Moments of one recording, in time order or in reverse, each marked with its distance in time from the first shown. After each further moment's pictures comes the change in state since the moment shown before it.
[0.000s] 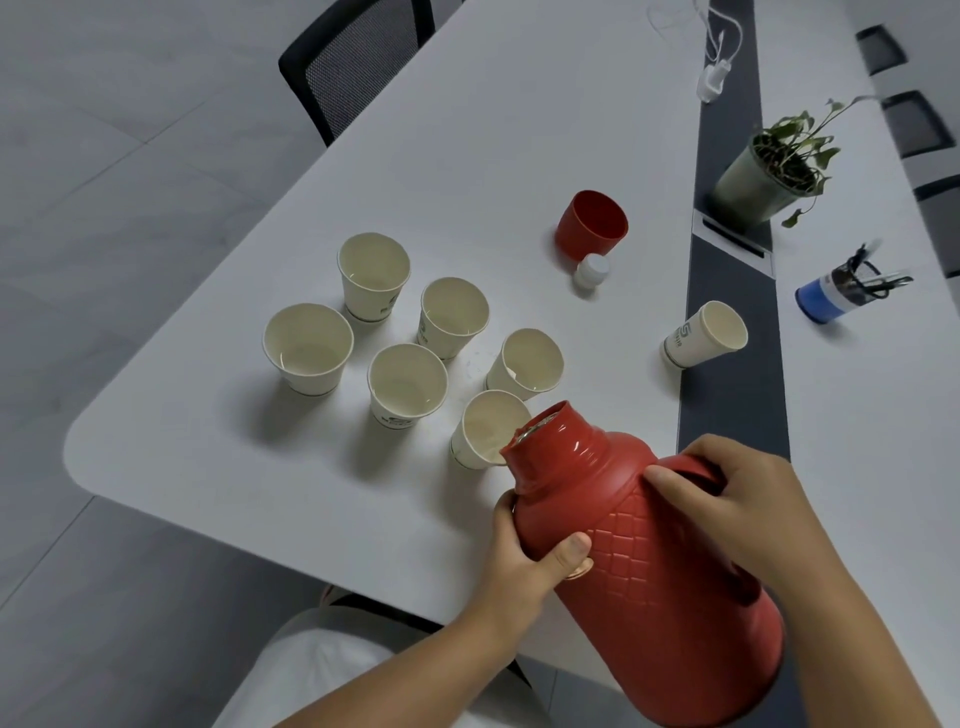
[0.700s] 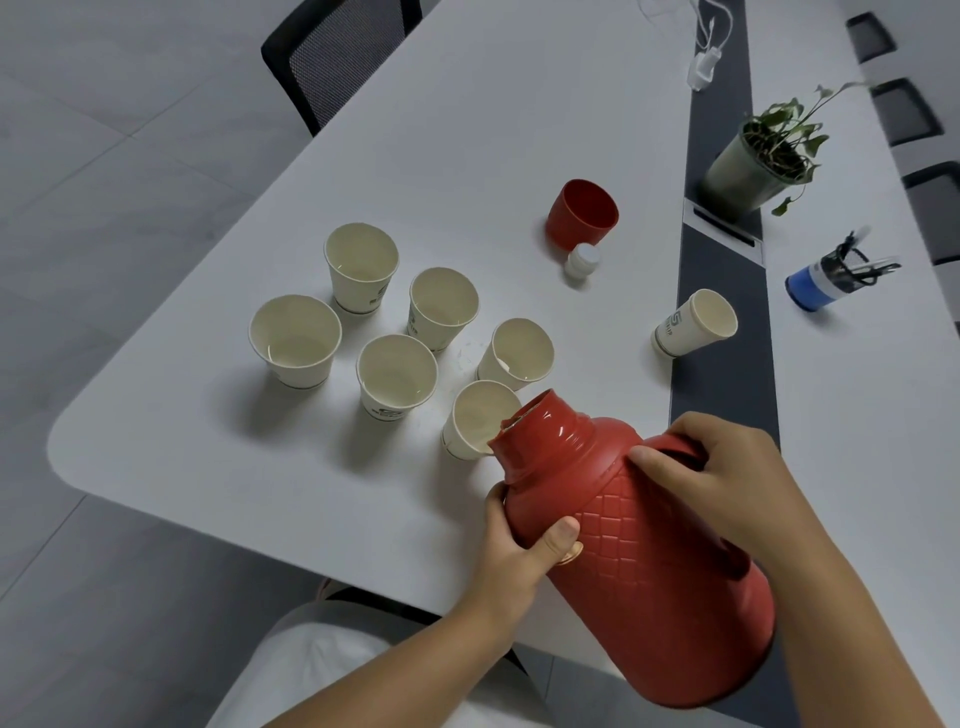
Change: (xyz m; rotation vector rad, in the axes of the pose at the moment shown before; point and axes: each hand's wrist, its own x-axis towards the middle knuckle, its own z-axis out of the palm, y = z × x) left_hand -0.001 0.001 0.005 -0.065 0.015 0.008; right_hand 0.006 -0.001 -0.001 -0.040 -0.017 -0.028
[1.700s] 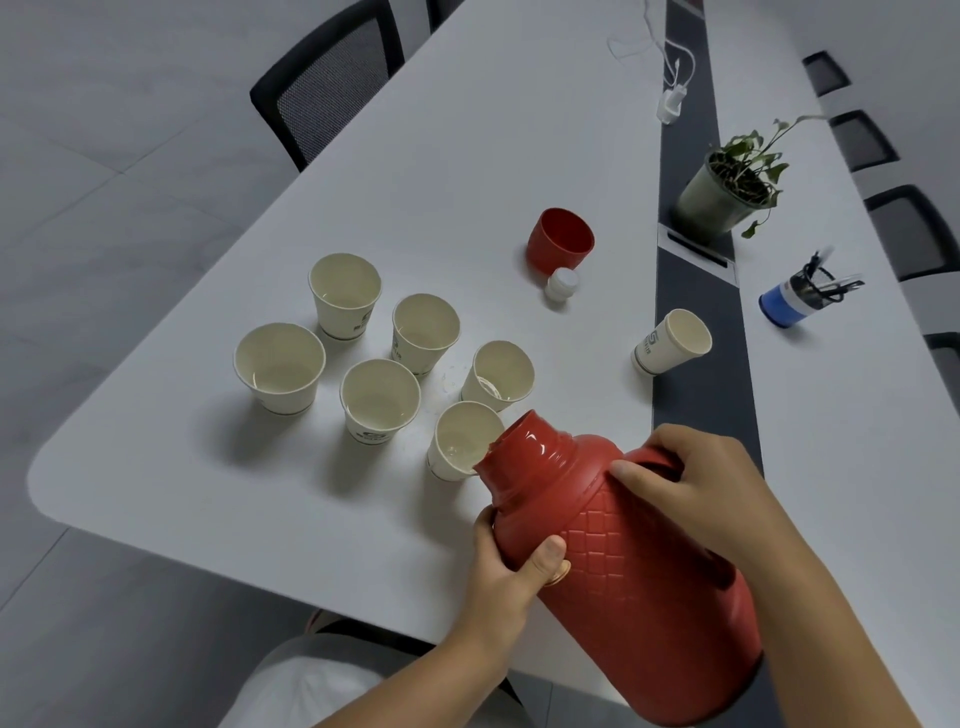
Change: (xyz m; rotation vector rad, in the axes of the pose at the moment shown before) left_hand -0.003 -0.002 0.007 0.000 0.013 0.007; right_hand 0.001 0.003 -0.006 -0.023 -0.026 -0.001
